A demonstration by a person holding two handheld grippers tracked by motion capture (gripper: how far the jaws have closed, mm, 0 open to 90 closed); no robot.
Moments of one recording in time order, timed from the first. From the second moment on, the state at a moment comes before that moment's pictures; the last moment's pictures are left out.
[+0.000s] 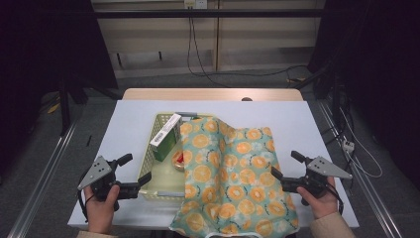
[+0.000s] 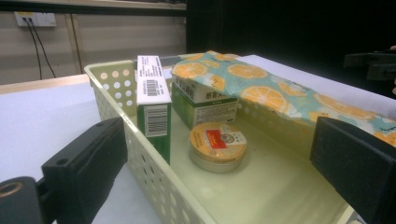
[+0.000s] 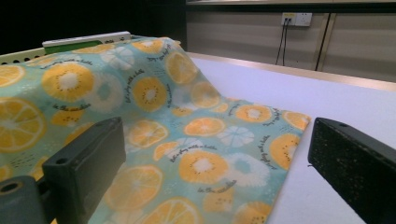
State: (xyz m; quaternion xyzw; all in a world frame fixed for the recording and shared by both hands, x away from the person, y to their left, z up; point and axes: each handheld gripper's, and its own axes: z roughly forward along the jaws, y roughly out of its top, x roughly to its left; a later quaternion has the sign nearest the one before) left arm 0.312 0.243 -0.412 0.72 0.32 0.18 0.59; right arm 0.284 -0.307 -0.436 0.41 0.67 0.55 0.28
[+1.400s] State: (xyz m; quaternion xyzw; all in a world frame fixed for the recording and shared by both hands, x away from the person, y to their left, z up) left arm 0.308 0.242 -0.409 0.72 0.32 0.19 0.59; right arm 0.480 -0.240 -0.452 0.38 0.81 0.40 0.20
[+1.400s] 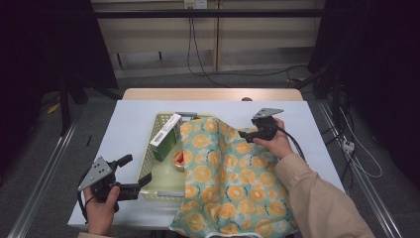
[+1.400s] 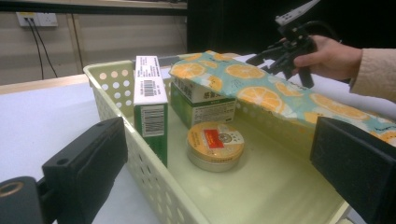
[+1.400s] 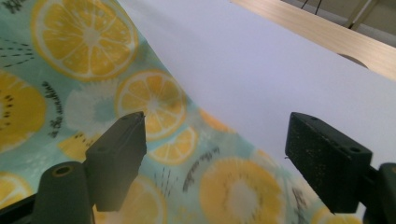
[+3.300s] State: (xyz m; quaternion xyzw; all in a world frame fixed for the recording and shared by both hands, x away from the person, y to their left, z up) left arm 0.316 0.234 -0.408 0.73 0.32 0.18 0.58; right arm 0.555 -0.323 -0.437 0.47 0.76 0.39 0.21
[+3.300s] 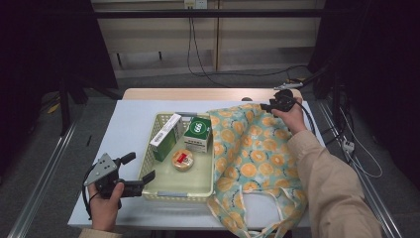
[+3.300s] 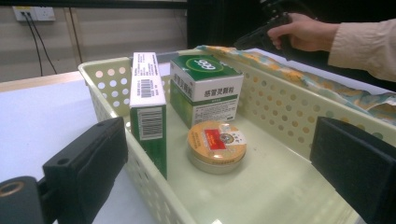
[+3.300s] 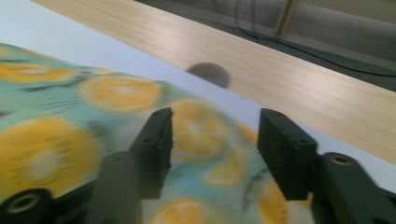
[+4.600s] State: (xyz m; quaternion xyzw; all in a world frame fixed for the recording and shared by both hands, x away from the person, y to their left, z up) left arm 0.296 0.240 -0.405 0.72 0.32 0.18 0.59; right arm 0.307 -0.181 -0.452 0.19 0.89 0.41 0.04
